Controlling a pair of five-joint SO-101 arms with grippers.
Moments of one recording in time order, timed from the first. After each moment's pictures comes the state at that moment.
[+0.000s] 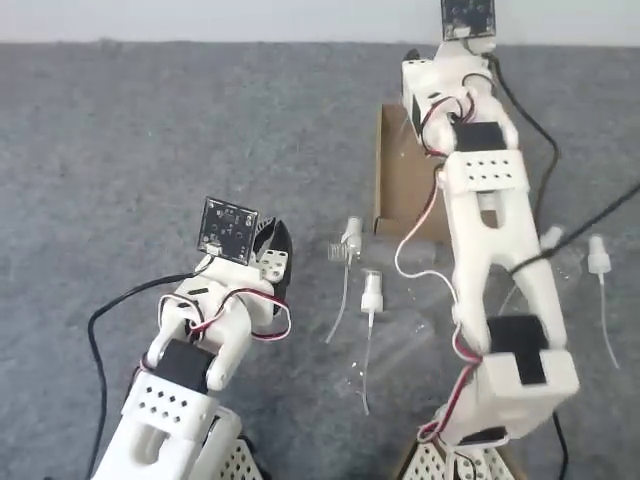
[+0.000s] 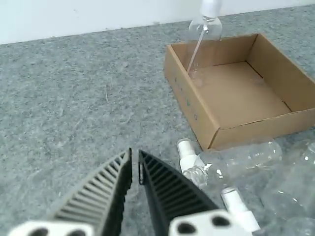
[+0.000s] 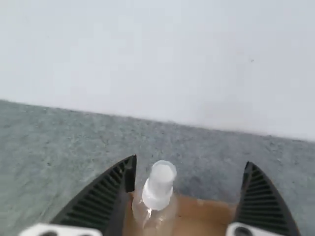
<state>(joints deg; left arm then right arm) 14.2 -70.2 78.3 34.9 7.9 -8.5 6.2 -6.3 32.3 1.9</state>
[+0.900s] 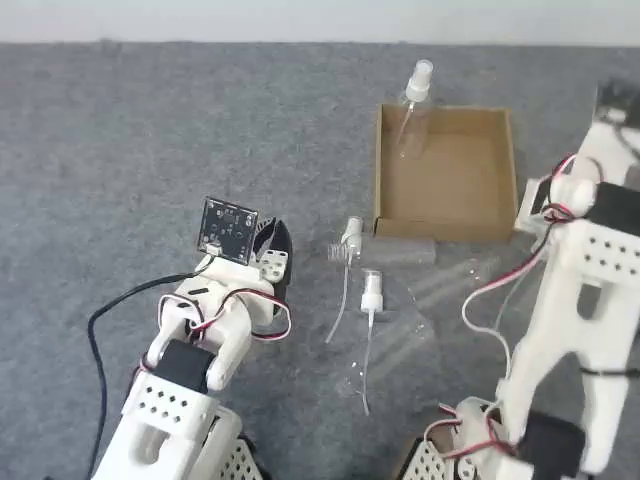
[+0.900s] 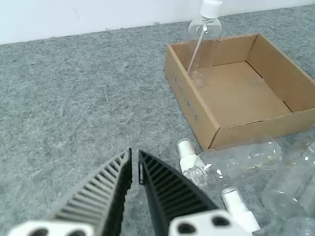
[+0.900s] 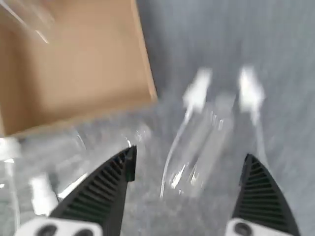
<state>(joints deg) 14.2 -70.2 78.3 34.9 7.9 15.6 -17.9 13.3 81.6 -2.6</state>
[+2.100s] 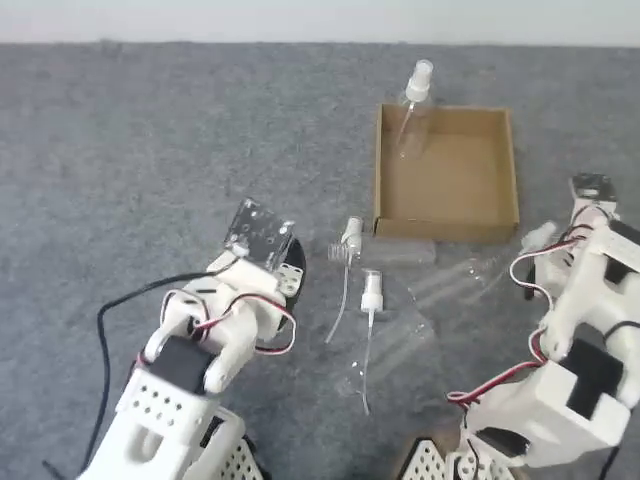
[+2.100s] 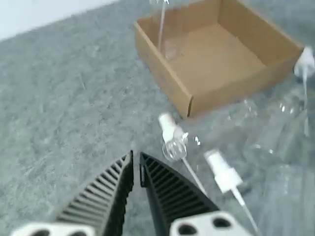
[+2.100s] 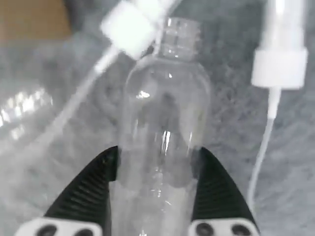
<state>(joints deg) 19.7 -67.1 68.3 50.9 1.0 30.9 4.6 26.9 61.5 32.3</state>
